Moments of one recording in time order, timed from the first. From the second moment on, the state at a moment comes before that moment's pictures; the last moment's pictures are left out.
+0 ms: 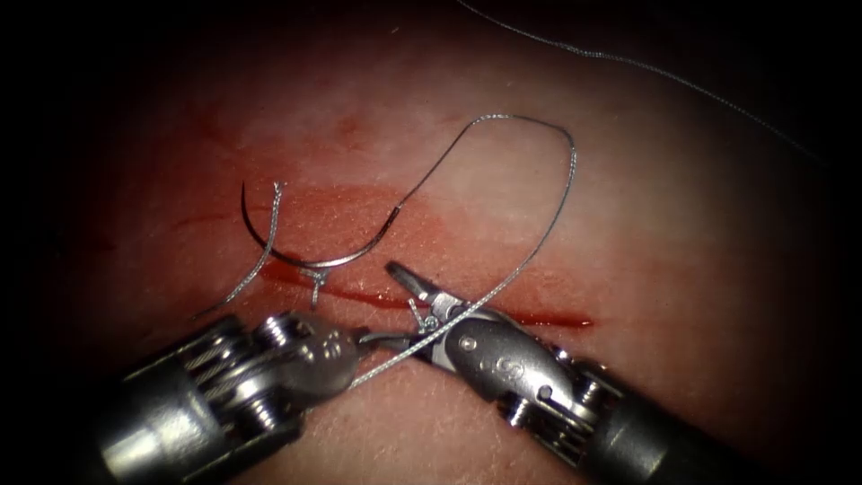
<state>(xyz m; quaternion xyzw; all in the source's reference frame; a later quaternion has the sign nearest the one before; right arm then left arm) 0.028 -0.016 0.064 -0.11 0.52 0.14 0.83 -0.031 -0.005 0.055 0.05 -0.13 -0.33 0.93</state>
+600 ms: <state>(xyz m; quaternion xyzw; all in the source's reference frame) 0.031 -0.016 0.063 -0.11 0.52 0.14 0.84 -0.032 -0.006 0.056 0.05 -0.13 -0.33 0.93</state>
